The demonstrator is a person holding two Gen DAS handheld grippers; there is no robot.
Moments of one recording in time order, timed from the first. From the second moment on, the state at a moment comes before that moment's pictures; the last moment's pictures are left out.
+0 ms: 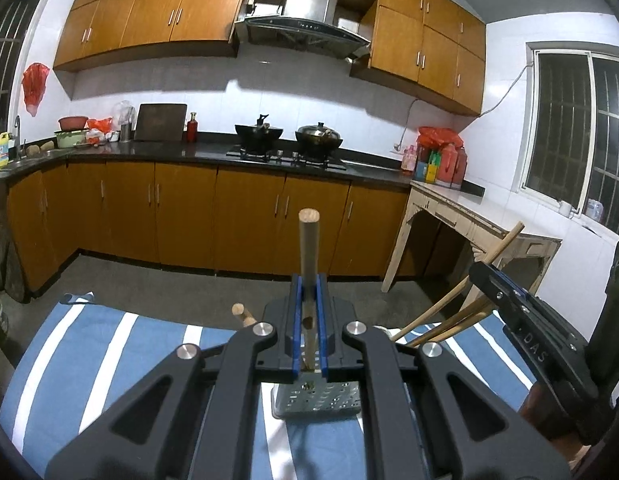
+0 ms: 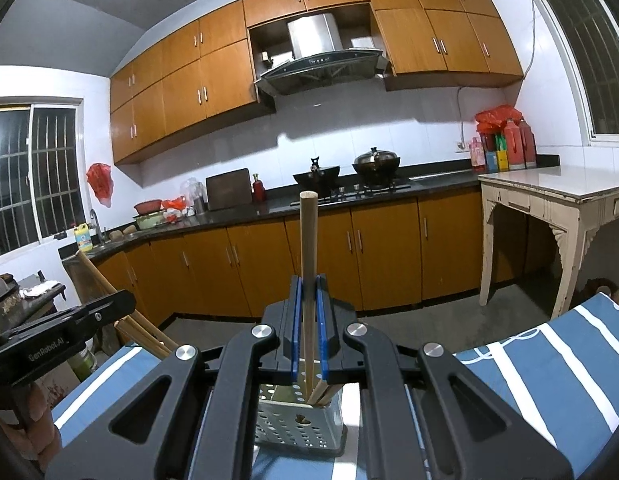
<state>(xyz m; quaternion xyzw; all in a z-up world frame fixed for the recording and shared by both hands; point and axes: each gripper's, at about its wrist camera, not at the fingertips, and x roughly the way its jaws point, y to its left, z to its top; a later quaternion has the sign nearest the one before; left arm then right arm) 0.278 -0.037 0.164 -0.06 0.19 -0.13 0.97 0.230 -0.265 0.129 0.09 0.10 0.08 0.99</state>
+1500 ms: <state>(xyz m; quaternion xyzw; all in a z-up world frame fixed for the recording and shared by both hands) 0.052 0.027 0.085 -0.01 0.17 -0.03 0.99 0.046 -0.262 0.057 0.06 0.17 0.04 0.98</state>
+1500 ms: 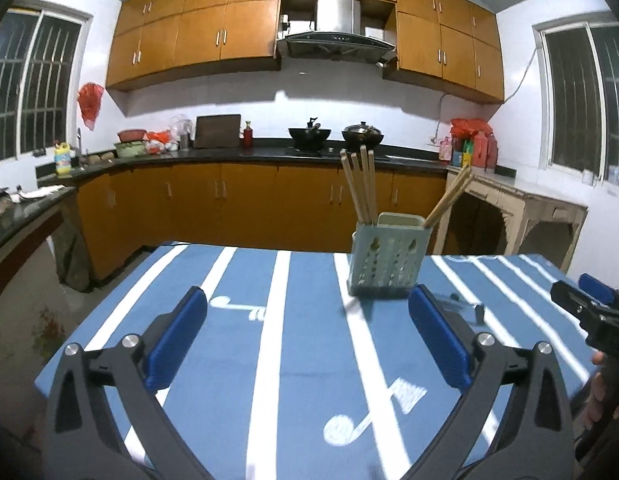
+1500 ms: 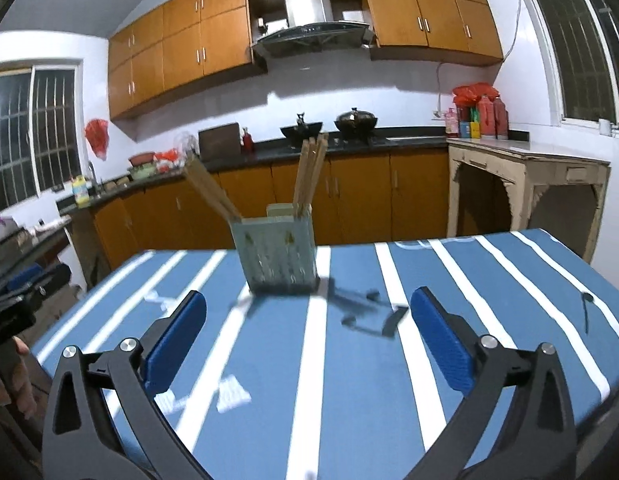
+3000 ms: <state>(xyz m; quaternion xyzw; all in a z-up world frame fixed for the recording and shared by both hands) -0.003 0.011 0.010 -0.02 0.19 -0.01 0.98 -0.013 -0.239 0.001 0.01 0.14 -0.01 0.99</state>
